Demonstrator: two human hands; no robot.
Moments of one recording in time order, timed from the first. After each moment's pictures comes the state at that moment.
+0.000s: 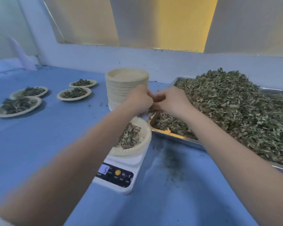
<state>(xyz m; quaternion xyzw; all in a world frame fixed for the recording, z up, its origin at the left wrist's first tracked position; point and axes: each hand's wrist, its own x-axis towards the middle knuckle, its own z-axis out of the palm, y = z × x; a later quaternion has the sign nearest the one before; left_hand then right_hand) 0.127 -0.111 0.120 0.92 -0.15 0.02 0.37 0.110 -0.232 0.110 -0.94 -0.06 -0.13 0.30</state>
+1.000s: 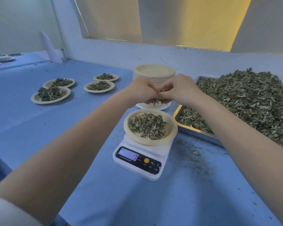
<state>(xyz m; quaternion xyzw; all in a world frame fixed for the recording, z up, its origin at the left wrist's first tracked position) 0.116 -0.025 0.137 0.88 -0.15 -0.04 0.44 0.111 -0.171 0.134 -0.93 -0.12 -0.09 0.34</state>
